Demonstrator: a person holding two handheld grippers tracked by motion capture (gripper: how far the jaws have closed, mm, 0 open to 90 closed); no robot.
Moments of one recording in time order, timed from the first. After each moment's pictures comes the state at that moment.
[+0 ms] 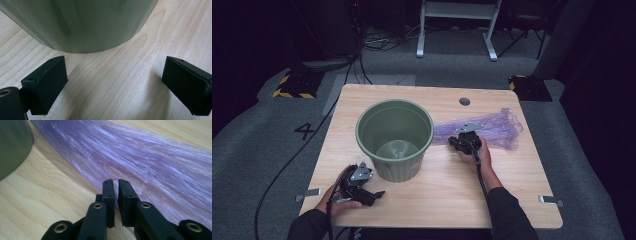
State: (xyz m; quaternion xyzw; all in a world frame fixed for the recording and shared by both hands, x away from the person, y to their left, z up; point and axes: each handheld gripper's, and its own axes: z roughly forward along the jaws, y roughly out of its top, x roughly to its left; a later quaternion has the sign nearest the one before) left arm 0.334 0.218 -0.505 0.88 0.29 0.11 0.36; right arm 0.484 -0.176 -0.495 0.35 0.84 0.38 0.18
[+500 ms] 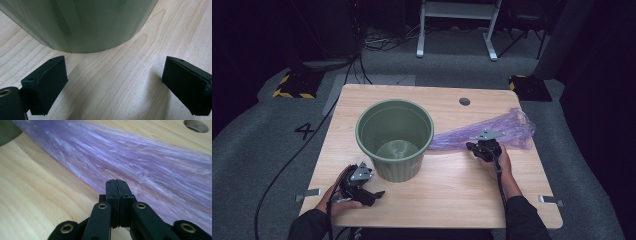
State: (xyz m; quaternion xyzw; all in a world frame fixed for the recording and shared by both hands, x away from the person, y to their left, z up) left arm 0.334 0.218 -0.505 0.88 0.29 0.11 0.36; right arm 0.455 -0.237 -0.489 0.34 0.84 0.37 0.20
